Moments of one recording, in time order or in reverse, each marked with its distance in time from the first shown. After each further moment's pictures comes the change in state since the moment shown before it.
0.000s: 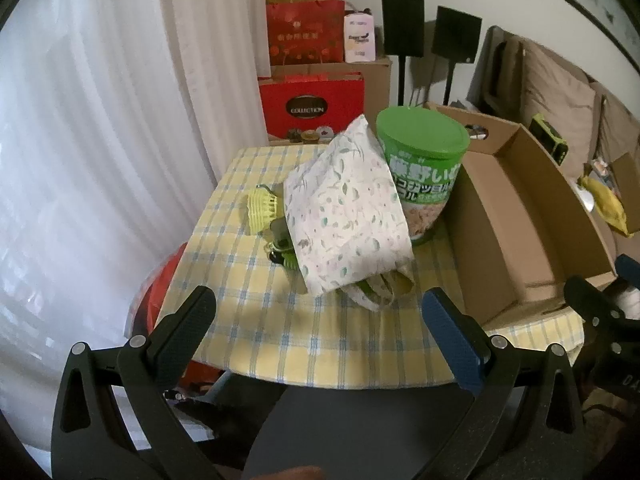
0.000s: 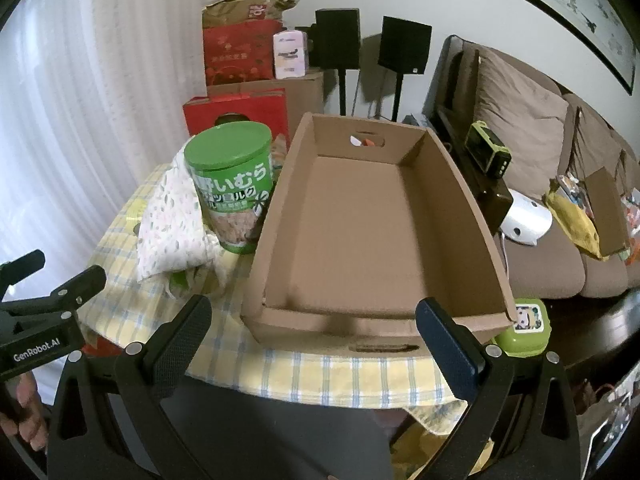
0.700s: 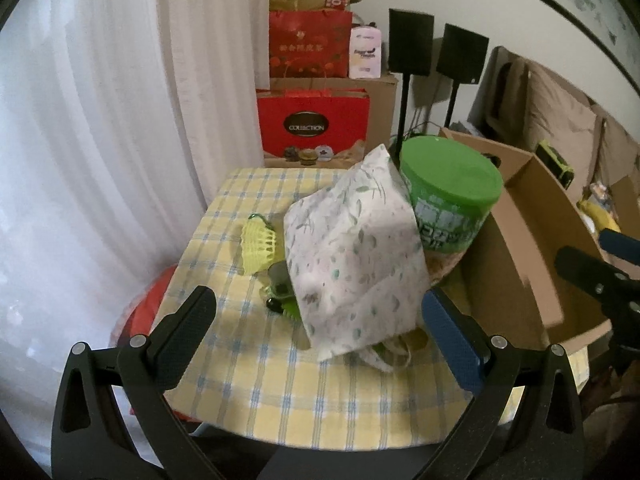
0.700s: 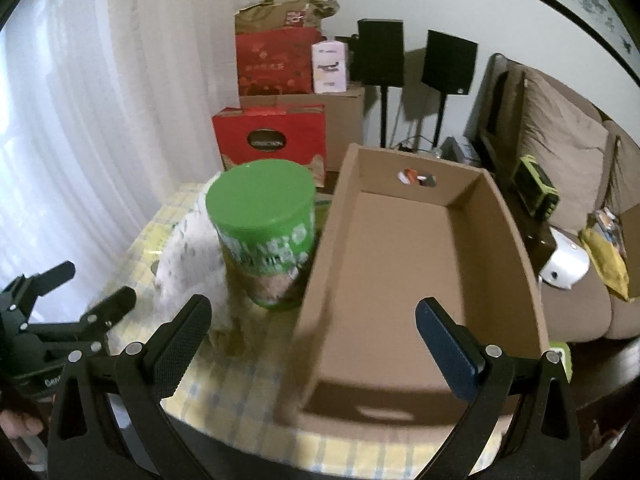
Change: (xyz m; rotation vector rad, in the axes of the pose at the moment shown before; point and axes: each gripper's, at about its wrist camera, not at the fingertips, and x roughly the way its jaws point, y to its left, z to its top) left arm 0.047 0.020 0.030 -0.040 -0.057 -0.055; right arm 0.049 0.025 0.063 -0.087 -0.030 0.138
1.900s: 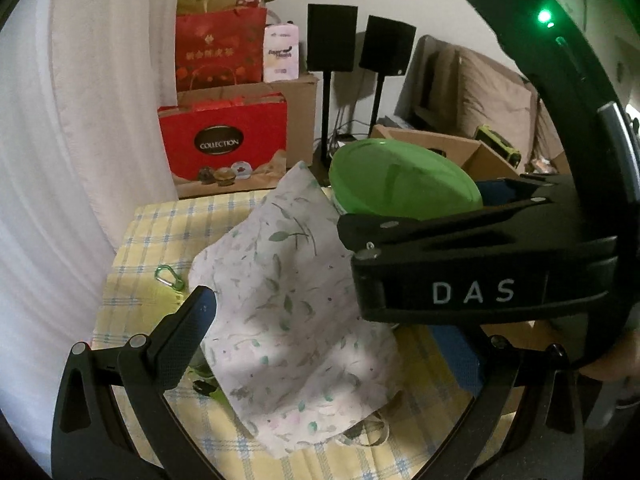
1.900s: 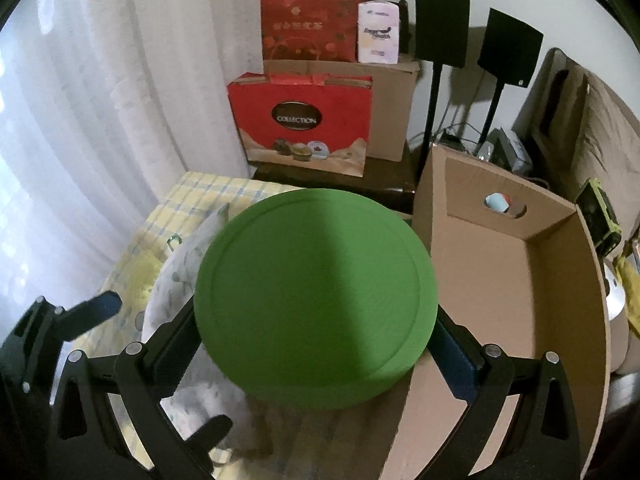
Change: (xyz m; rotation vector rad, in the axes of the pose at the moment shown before) left arm 0.065 -0.028 0.030 0.152 -0.025 -0.252; right arm 0.120 0.041 0.067 -0.067 0.123 0.075
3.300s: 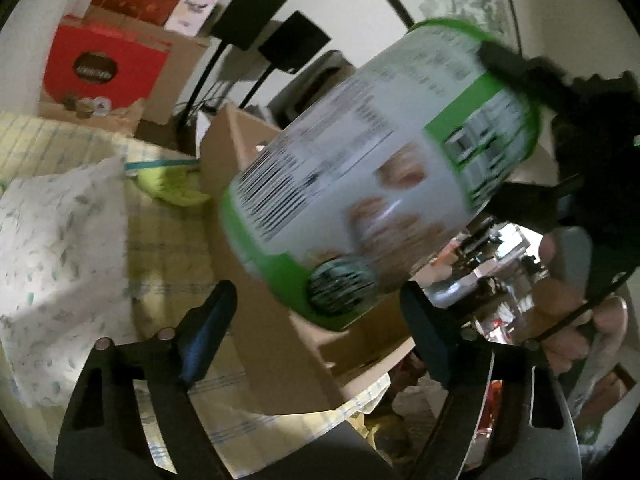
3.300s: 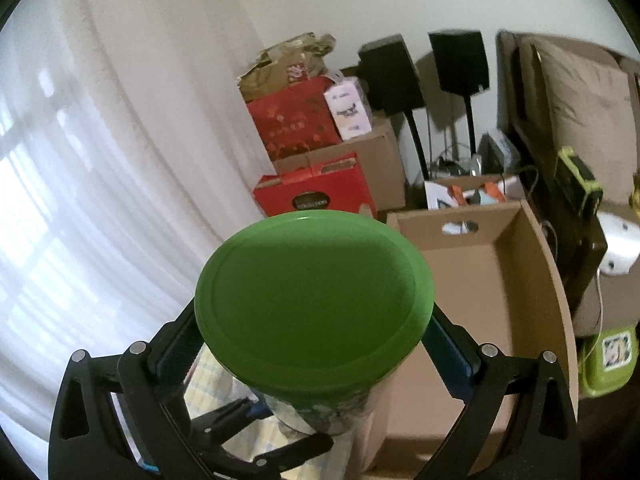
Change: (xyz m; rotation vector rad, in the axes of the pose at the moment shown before) left arm -0.014 -0.032 -0.002 -0.257 0.043 -0.643; right arm -0.165 -0.076 0.006 0.284 -0.208 0.212
